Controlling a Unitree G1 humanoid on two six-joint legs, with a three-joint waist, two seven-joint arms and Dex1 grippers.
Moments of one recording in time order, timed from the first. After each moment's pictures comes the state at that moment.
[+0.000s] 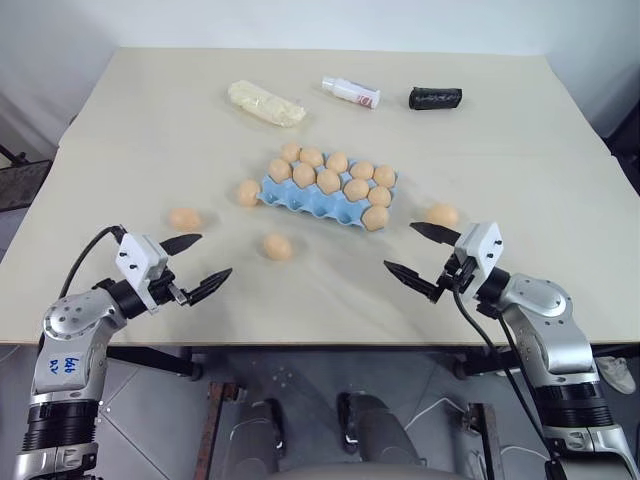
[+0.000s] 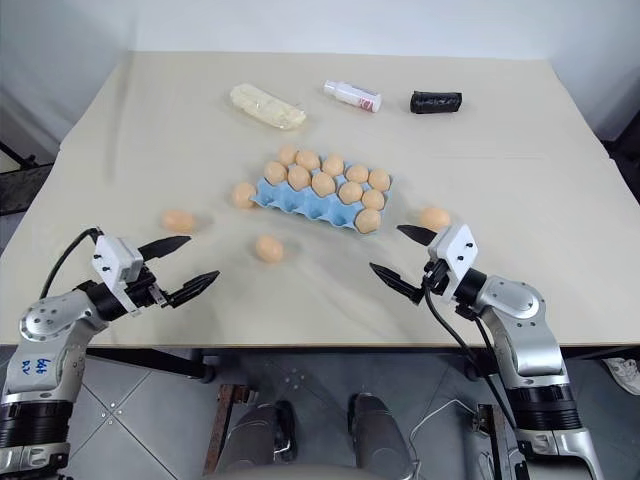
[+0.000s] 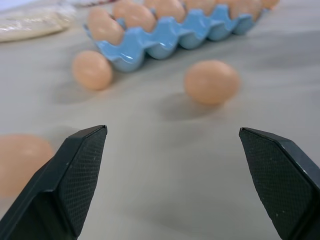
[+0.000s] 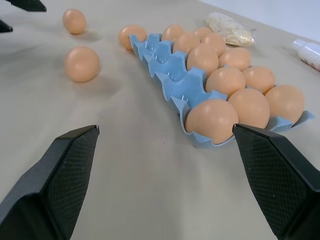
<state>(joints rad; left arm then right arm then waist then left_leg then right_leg) -0.14 0.64 0.26 0.04 -0.37 0.06 -0.84 -0.24 -0.53 -0.05 -0.05 0.36 0.07 0.87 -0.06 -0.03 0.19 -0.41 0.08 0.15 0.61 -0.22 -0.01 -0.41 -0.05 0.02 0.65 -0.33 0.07</state>
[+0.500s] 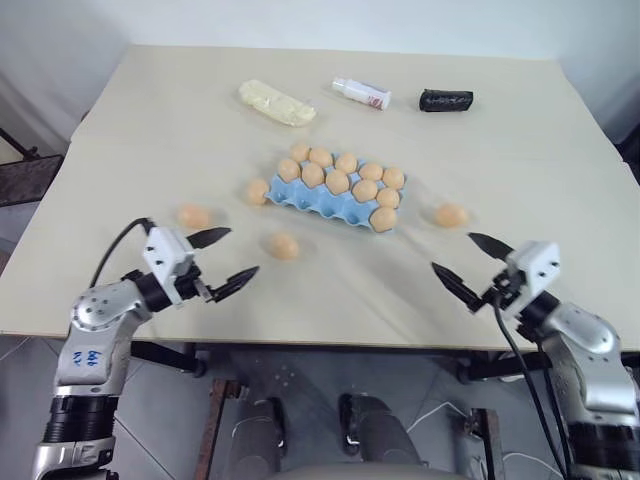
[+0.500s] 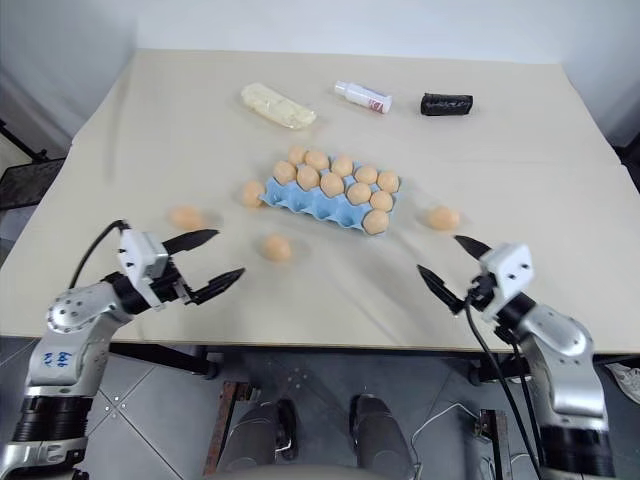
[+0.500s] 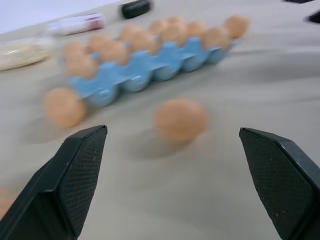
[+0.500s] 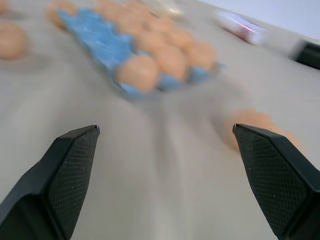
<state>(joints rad) -0.20 0.59 0.11 -0.07 -0.37 0.08 -0.87 0.03 -0.52 -0.30 -0.12 0.36 0.04 0.70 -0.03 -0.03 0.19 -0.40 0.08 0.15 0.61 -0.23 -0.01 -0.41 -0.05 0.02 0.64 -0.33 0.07</state>
